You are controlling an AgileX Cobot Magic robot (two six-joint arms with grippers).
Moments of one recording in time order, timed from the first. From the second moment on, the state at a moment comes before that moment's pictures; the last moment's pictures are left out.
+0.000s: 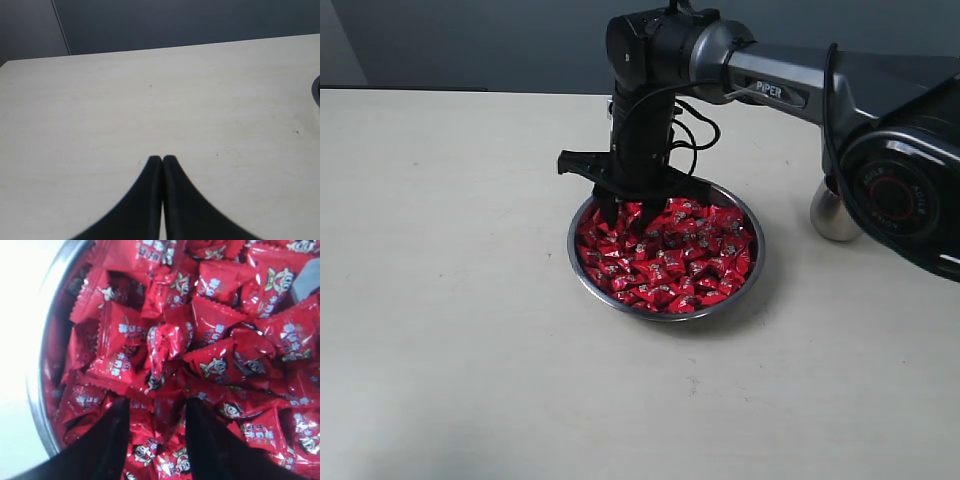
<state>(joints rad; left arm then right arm) 0.11 0.00 0.01 0.03 0.34 0.03 0.76 2.37 -2.01 0.10 1.22 0.77</state>
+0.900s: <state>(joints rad) 0.11 0.00 0.01 0.03 0.34 0.03 0.76 2.37 -2.01 0.08 1.22 0.75</state>
